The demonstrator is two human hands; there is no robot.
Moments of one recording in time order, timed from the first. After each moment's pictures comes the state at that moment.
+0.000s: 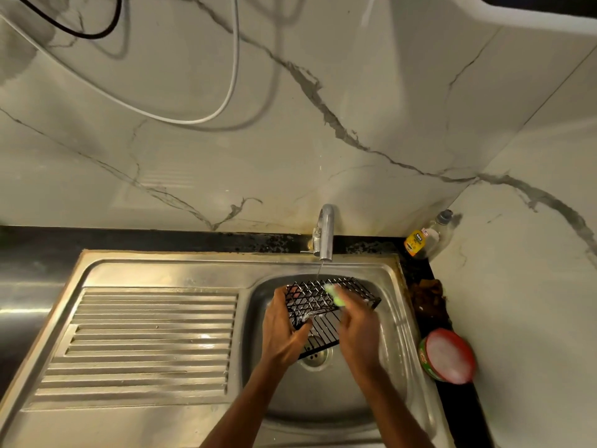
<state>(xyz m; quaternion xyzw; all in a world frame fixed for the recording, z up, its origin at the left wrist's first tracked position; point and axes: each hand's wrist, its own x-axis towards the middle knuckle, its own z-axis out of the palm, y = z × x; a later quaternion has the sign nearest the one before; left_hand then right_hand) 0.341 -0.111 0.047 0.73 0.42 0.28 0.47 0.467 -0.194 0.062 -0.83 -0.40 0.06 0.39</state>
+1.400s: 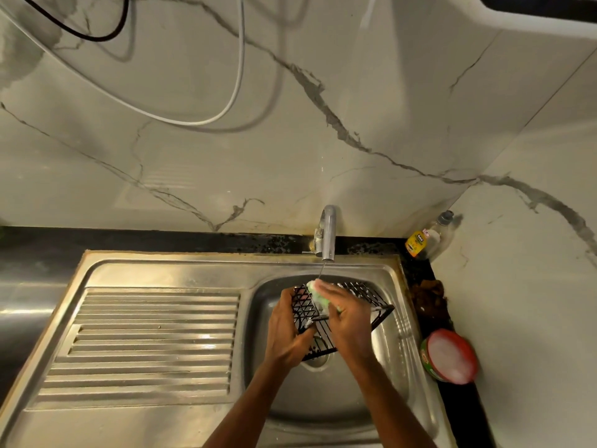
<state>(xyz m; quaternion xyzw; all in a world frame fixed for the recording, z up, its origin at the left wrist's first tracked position) 0.341 -0.107 0.034 0.75 0.37 0.28 0.47 0.462 -0.175 0.085 -0.77 -0.47 0.09 0.42</state>
